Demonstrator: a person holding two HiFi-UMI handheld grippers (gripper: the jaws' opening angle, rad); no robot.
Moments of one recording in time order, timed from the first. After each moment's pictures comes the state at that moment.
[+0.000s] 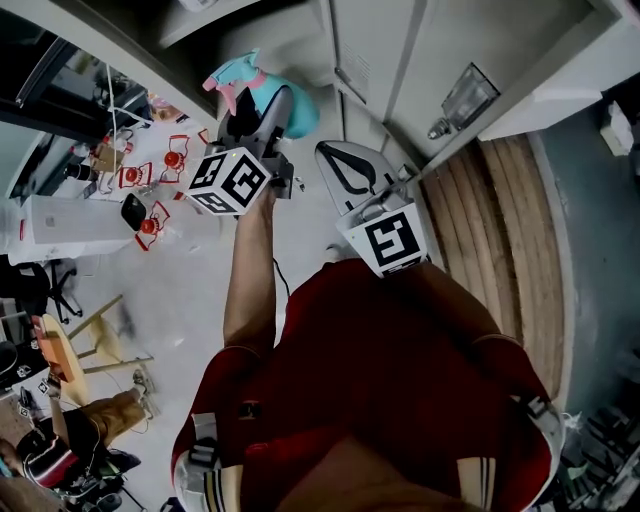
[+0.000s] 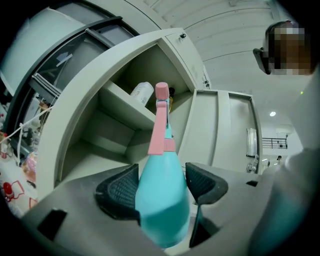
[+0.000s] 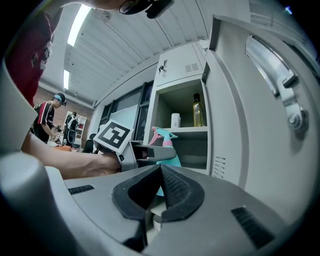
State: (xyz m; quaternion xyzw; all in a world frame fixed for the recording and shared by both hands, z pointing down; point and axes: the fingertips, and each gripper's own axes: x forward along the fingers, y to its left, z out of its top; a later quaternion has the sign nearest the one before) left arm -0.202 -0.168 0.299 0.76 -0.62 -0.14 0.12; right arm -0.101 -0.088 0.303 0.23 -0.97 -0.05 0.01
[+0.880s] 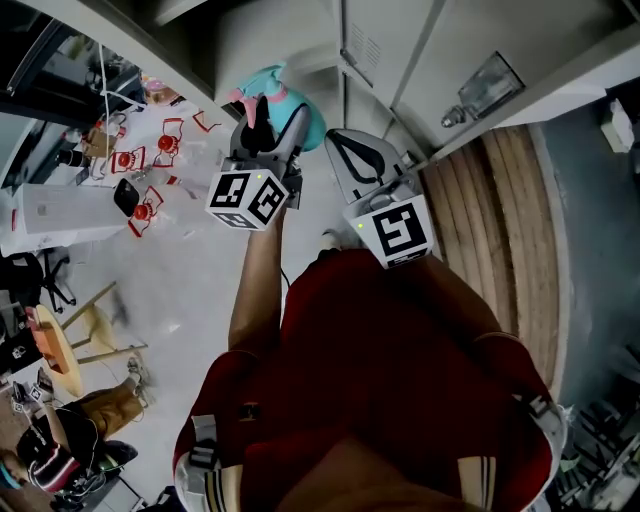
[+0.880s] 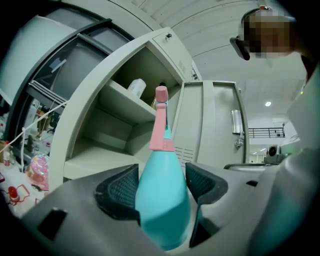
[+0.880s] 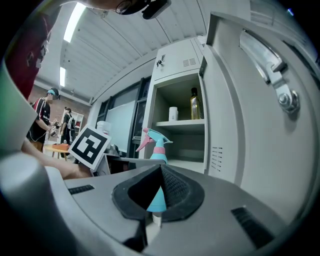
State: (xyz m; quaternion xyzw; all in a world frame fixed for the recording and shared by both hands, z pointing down) left arm -0.177 -0.134 0.347 0.77 -0.63 -0.10 0.10; right arm -0.097 -0.092 0.327 0.25 -0.97 -0.04 0.03
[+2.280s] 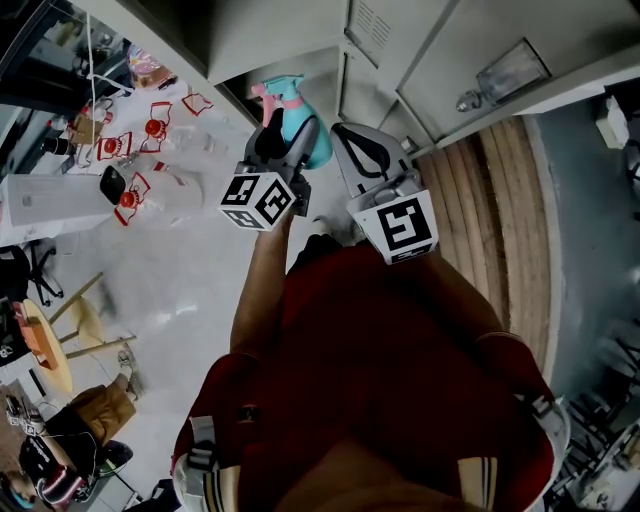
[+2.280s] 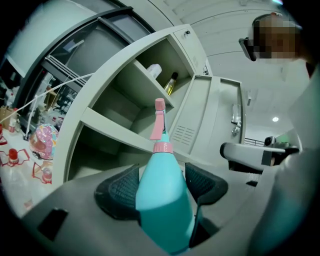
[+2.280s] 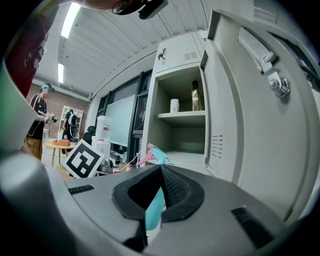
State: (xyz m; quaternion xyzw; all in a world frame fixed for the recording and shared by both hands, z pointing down) left arm -0.166 -0.110 0.426 0.76 -0.61 -0.13 0.19; right arm -0.095 -0.082 0.357 0.25 -0.97 -0.02 0.07
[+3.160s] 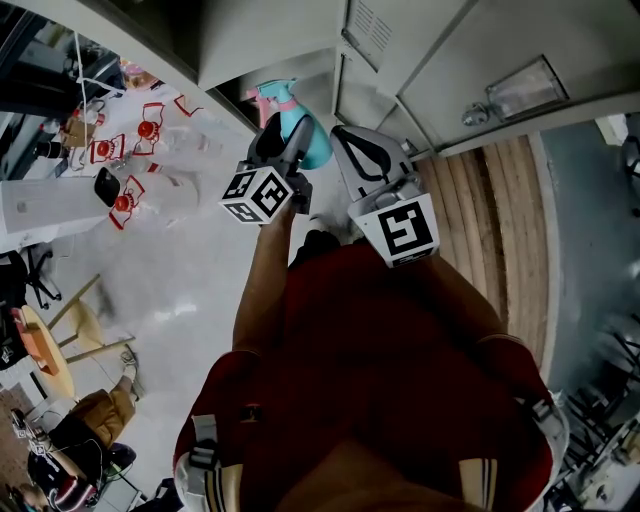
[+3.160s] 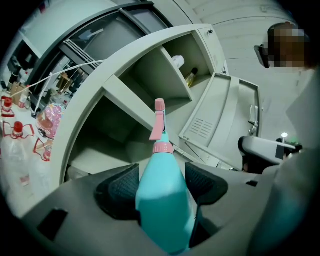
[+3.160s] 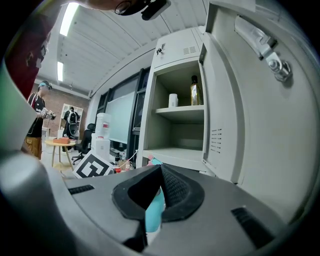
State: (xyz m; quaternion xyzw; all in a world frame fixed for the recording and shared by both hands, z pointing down) left arm -0.181 -0.133 0.480 0.73 -0.61 -0.16 0.26; right arm -0.099 -0.097 0.368 0.24 -0.97 -0.03 0.08
